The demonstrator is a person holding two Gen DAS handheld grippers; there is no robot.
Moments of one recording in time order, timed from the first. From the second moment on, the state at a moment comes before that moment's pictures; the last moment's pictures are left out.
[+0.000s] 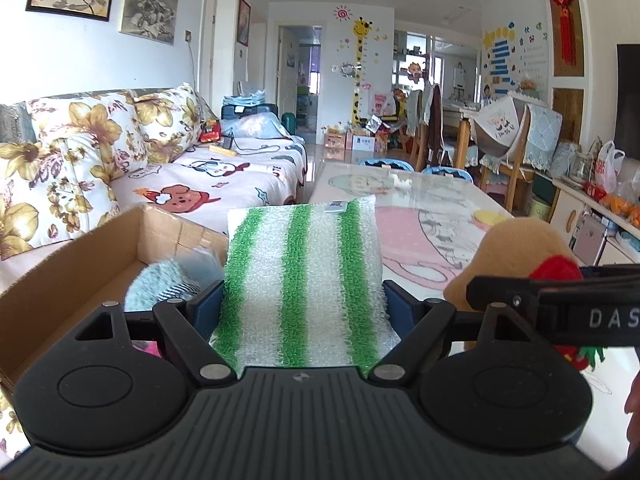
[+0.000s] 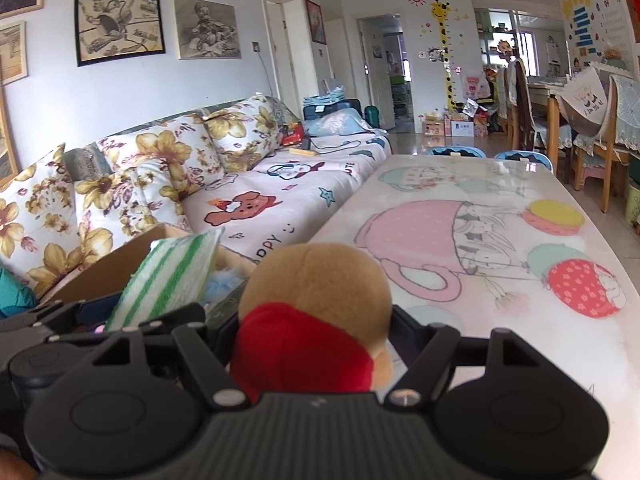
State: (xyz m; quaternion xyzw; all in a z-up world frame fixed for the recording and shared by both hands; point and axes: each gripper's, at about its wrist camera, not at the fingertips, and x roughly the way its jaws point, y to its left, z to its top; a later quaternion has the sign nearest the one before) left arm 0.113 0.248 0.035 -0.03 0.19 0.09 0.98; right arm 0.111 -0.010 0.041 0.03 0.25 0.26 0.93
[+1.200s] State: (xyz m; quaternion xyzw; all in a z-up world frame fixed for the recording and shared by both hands) left arm 0.089 0.276 0.030 -0.12 0.25 0.22 0.94; right arm 0.190 0.153 0.068 0.02 0.24 0.42 0.88
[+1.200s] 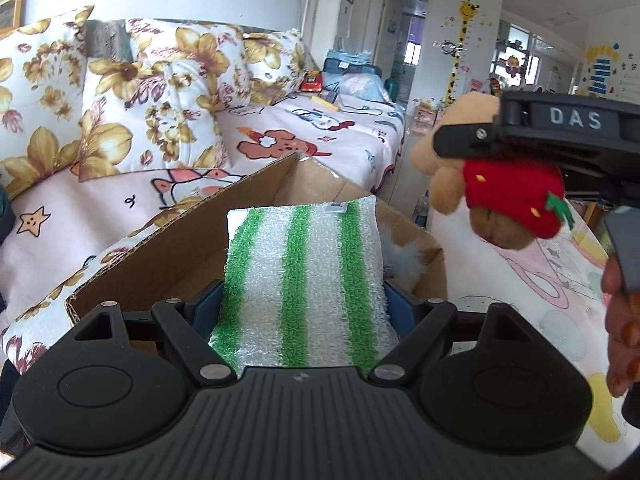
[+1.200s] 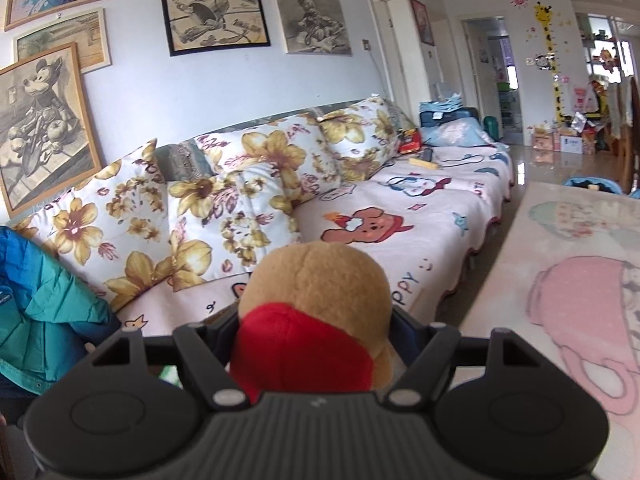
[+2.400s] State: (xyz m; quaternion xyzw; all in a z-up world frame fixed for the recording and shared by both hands) left arm 0.078 0.262 0.035 -0.06 0.28 0.26 0.92; right arm 0.214 0.180 0.054 0.05 0.25 0.39 0.89
